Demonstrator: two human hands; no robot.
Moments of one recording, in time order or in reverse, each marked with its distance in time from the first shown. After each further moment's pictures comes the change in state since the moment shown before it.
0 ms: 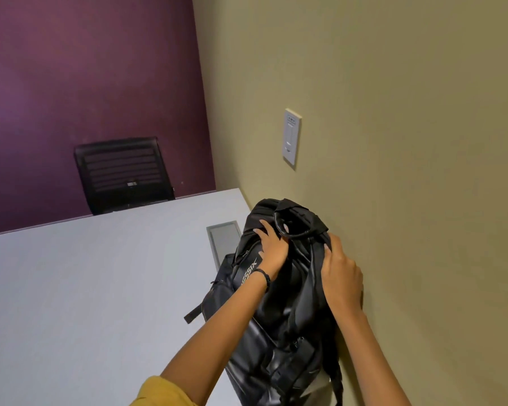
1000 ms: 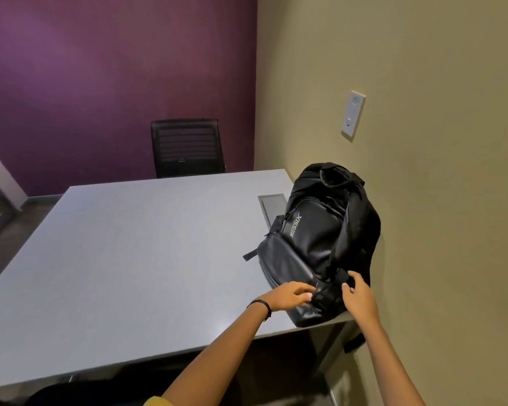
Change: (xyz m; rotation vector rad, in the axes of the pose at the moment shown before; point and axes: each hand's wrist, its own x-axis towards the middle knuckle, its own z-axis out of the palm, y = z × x) left_hand -0.223 -0.180 -0.084 0.370 -0.582 0.174; right_hand -0.201 -0.005 0.014 0.253 -0.478 0.365
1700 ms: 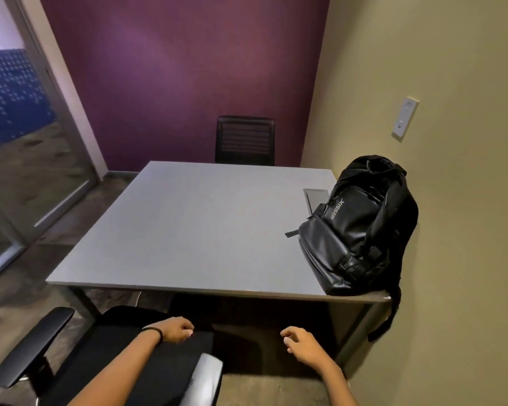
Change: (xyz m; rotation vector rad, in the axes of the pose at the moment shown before) left_hand -0.331 -0.185 0.062 0.153 0.083 -0.667; right_hand -0.203 0.045 0.119 -0.160 -0.793 -0.235
